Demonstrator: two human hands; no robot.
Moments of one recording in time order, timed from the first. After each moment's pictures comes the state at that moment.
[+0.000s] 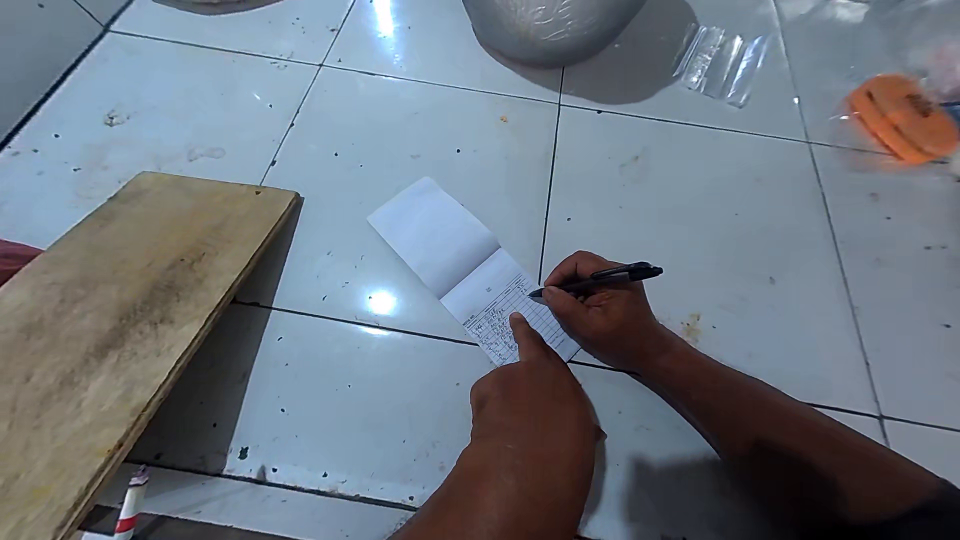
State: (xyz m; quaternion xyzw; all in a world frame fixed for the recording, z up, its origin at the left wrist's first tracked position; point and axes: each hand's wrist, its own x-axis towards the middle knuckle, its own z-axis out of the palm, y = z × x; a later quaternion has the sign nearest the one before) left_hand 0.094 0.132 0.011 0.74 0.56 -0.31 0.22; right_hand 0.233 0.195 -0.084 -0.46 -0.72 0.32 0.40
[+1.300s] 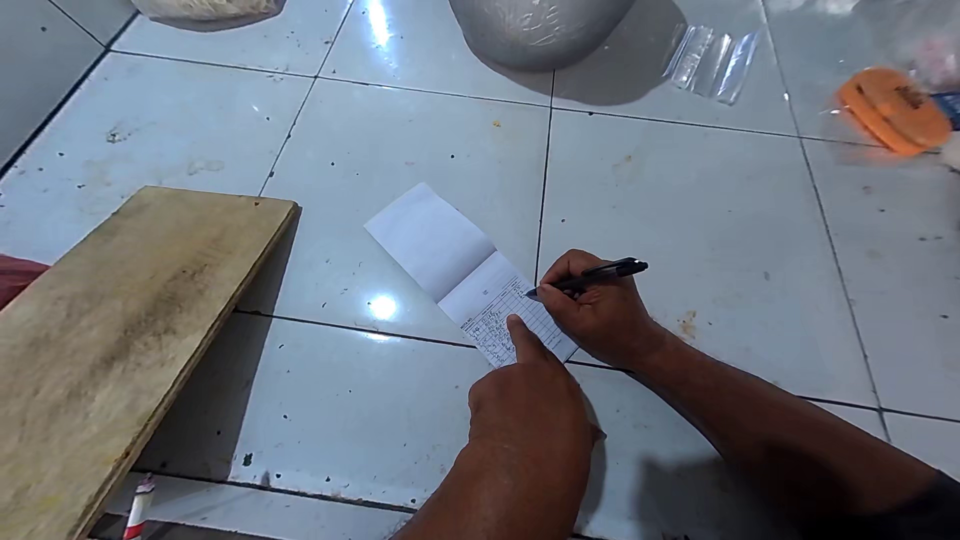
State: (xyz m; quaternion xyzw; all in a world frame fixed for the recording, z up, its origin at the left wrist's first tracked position) left_hand 0.094 0.131 0.011 0.75 0.55 -0.31 0.21; right_hand 0.230 0.195 -0.082 -0.49 -0.71 0.31 0.39
